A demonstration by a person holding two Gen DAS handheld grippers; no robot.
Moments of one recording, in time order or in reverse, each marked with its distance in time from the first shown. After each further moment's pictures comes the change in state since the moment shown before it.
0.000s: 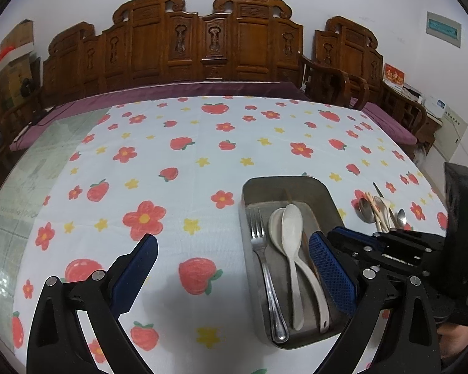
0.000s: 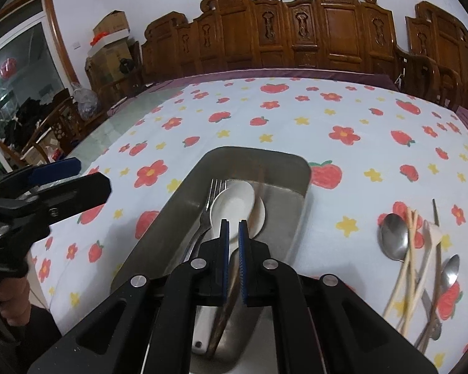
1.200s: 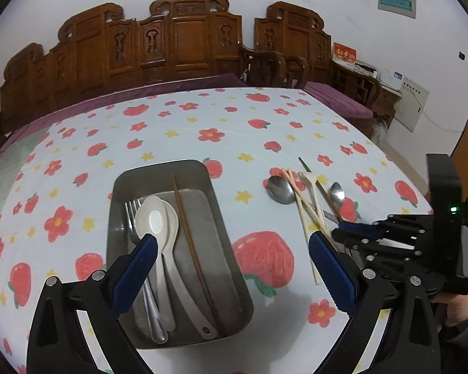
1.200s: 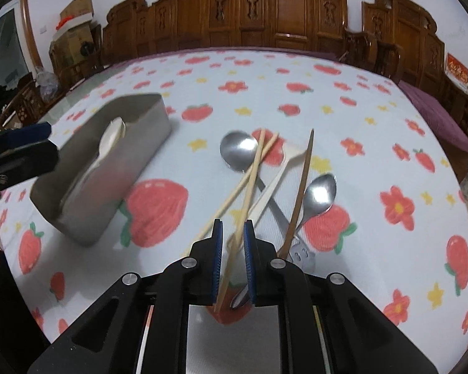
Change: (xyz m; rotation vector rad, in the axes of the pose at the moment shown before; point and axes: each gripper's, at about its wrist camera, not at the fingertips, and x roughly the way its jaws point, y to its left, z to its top) left arm 0.010 -0.123 -0.026 0.137 0.003 -0.151; right arm -0.058 -0.117 -0.074 0.016 0.103 -0.202
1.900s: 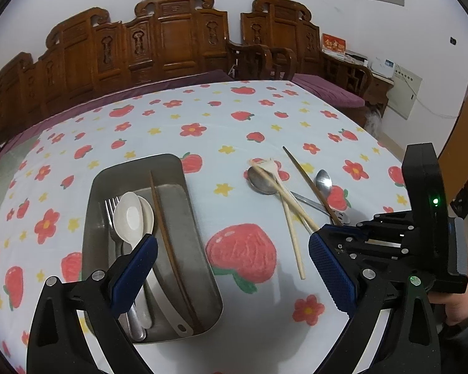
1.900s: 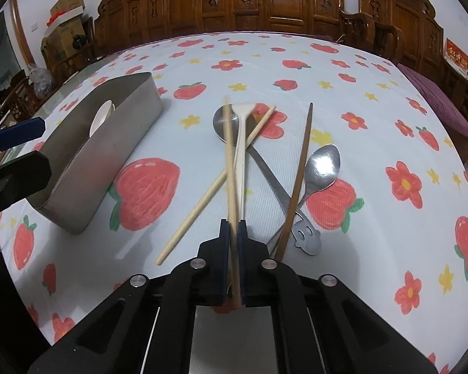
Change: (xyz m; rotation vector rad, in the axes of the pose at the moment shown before) left arm 0.008 -0.026 -0.008 0.053 0.017 -0.012; right arm 0.011 -0.003 -0.010 0.032 0.060 0.001
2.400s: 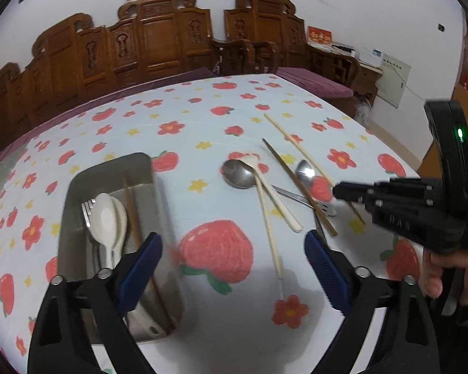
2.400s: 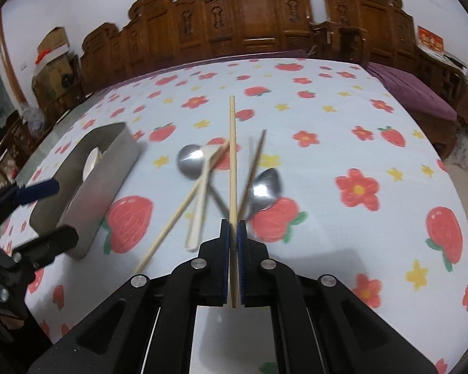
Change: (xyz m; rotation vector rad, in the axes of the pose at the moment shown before) left arm 0.013 -0.029 -0.006 0.060 0.013 -0.035; right arm -0.038 -0.049 0.001 0.123 -0.124 -0.007
